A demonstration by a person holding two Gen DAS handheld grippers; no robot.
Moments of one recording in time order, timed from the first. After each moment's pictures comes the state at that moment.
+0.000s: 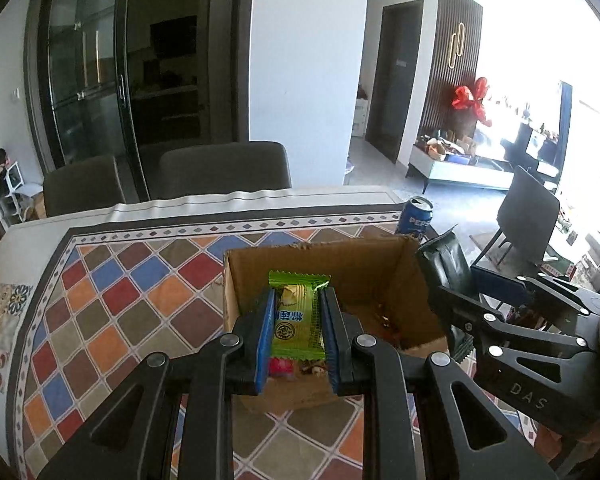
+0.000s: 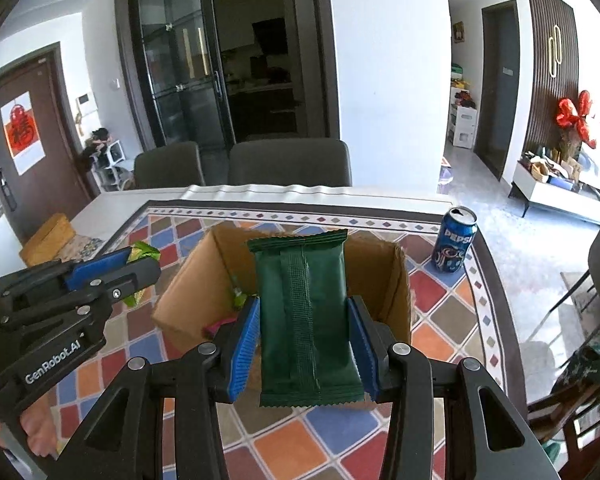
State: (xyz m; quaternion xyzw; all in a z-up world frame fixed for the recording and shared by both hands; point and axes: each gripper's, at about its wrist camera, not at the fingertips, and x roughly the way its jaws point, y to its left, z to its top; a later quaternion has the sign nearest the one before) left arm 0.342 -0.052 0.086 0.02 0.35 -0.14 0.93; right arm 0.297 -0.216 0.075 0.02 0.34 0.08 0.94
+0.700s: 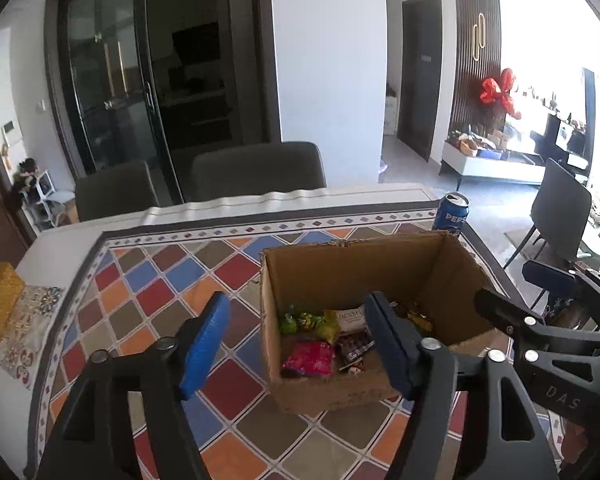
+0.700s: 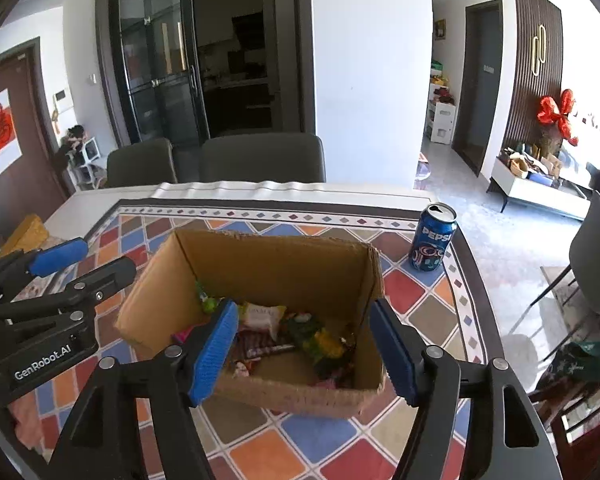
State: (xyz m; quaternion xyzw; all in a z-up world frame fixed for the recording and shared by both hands) left arm 0.322 -0.049 0.082 0.05 0.33 -0.08 0.94; right arm 0.301 -0.225 0.071 0.01 0.35 0.04 0.94
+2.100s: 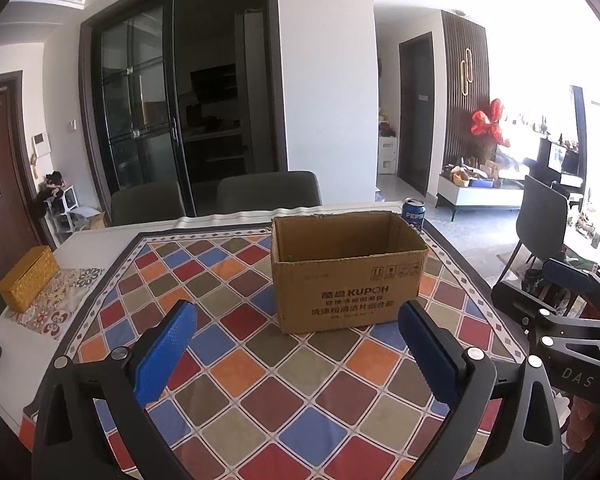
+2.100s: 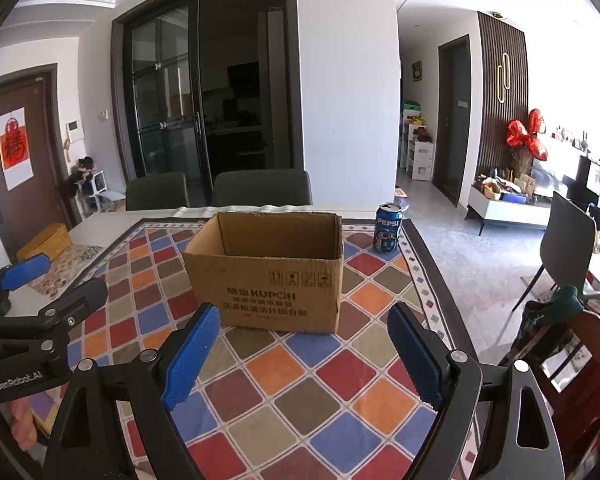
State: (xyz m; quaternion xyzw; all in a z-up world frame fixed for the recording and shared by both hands) left arm 0.124 -0.029 0.102 0.04 0.25 -0.07 0.96; right arm 0.103 -0.234 0.086 0.02 0.26 0.02 0.97
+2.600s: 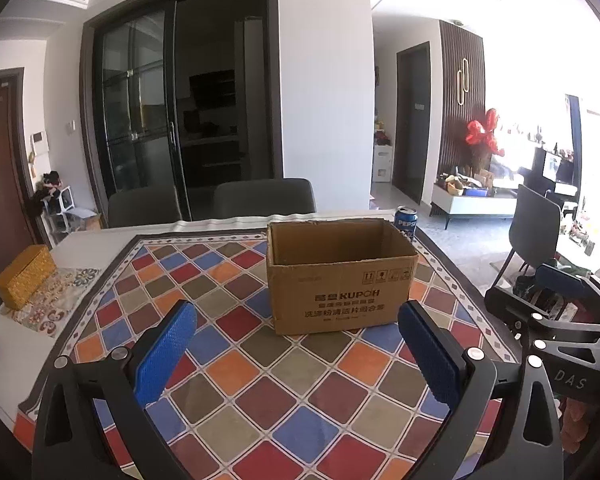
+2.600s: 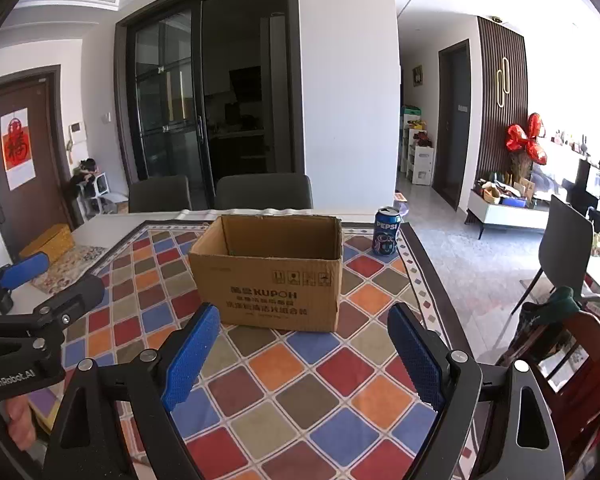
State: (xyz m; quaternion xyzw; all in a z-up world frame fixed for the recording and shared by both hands) left arm 0.112 -0.027 0.107 0.03 0.24 -0.08 0.97; right arm 0.086 -0.235 0.088 0.01 0.25 0.02 0.97
